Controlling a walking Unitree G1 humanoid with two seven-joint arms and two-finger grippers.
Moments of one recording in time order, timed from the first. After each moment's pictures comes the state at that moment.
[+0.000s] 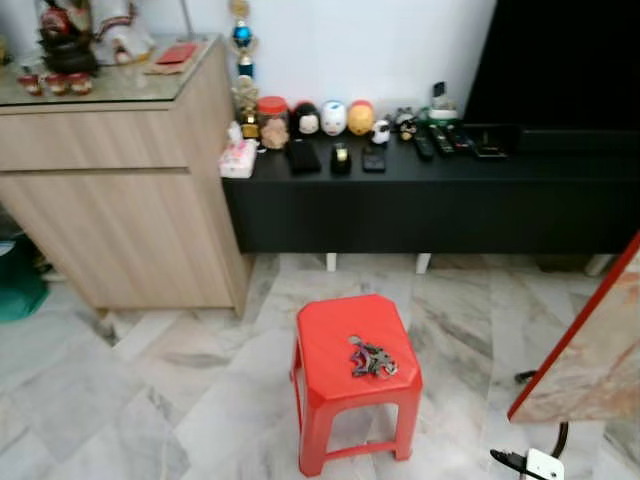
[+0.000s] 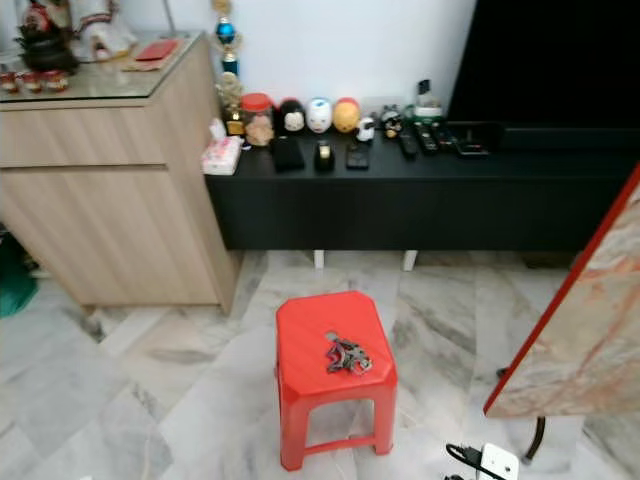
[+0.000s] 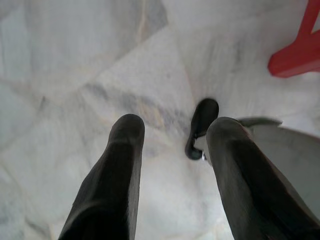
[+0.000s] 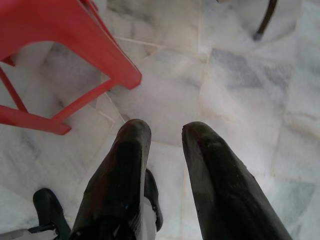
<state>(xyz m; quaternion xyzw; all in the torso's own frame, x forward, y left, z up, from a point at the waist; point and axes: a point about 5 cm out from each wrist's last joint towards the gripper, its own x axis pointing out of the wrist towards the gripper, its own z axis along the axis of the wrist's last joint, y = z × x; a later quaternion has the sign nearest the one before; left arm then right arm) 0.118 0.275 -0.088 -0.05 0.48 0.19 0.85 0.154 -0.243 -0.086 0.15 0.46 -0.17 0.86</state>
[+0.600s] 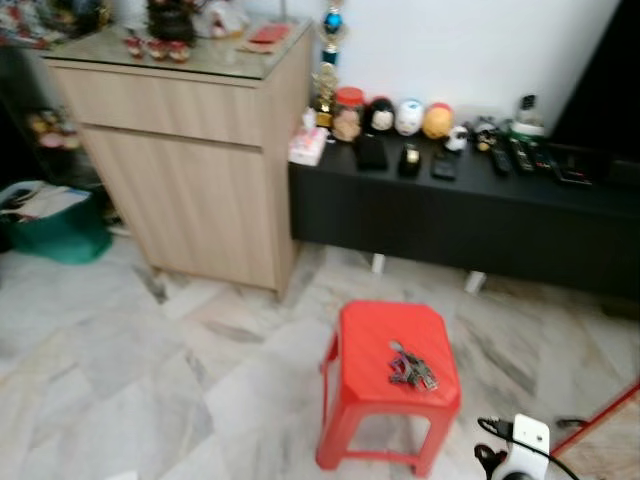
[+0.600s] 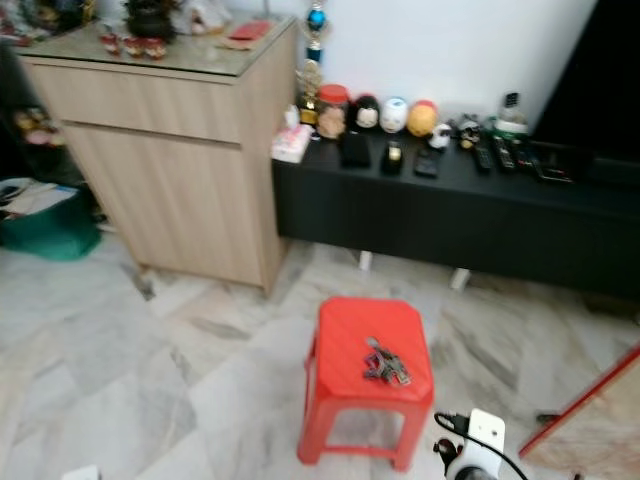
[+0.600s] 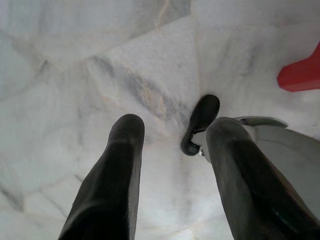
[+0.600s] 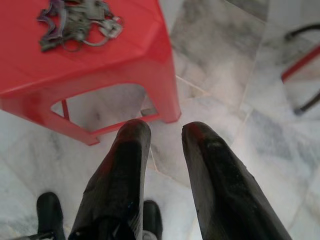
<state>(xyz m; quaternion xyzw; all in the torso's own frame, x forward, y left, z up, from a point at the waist) 0.138 0.258 -0.087 -0.06 0.47 0.17 0.86 0.185 -0.244 -0.072 0.13 0.42 -0.14 0.89</state>
